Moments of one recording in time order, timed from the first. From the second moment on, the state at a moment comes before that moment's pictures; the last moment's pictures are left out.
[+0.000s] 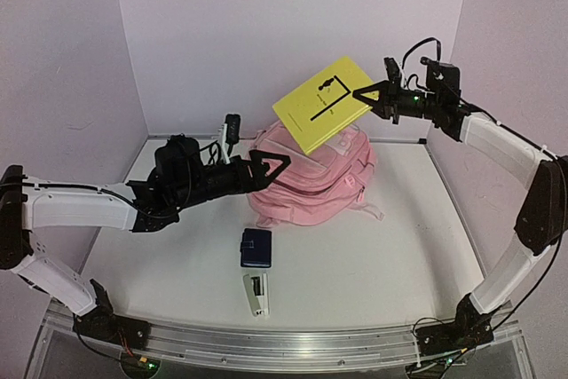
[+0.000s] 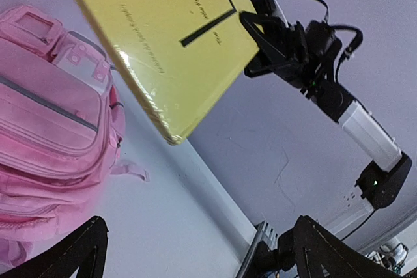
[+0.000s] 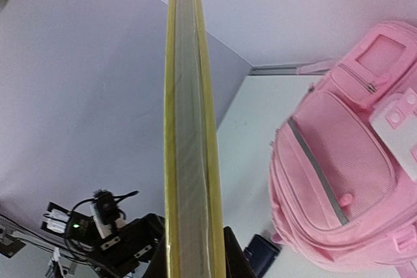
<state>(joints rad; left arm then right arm) -0.96 1.41 0.87 0.50 0.13 -0.73 0.26 1.63 1.49 -0.11 -0.87 0.70</state>
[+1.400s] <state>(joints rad) -0.78 1.58 0.76 1.23 0.38 -1.16 0.47 1.65 1.27 0.45 -0.99 1.12</state>
